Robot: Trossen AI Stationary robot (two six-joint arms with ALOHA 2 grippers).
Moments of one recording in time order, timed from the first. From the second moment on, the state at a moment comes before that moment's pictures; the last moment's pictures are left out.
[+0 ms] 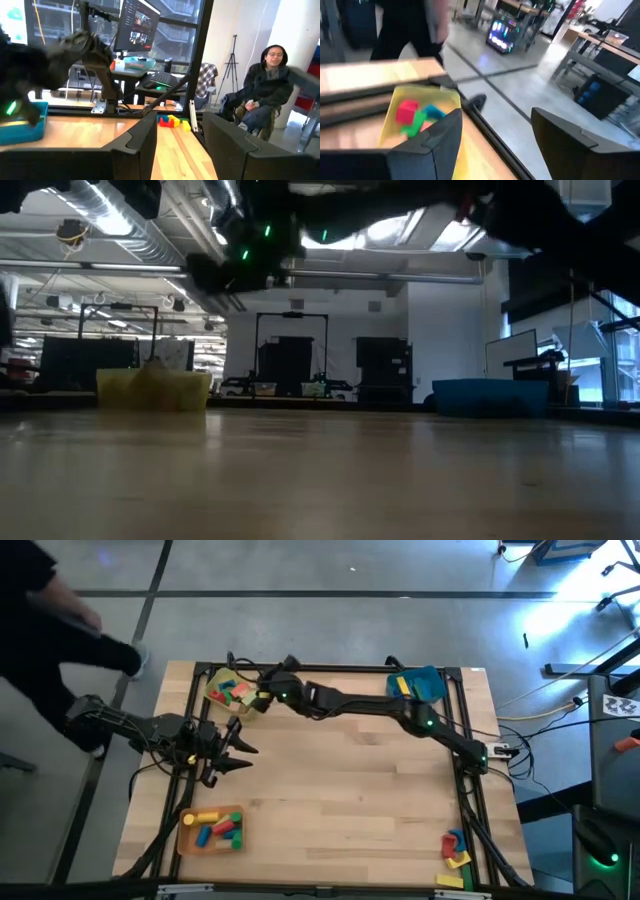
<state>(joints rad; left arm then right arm) -0.27 0.51 0.36 0.27 -0.06 -0.13 -0.16 2.47 2.27 -0.05 0.54 -0.13</state>
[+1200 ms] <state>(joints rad) -0.27 0.80 0.36 0.30 -0.07 -0.04 0.49 2.04 2.11 -1.57 0.40 0.91</state>
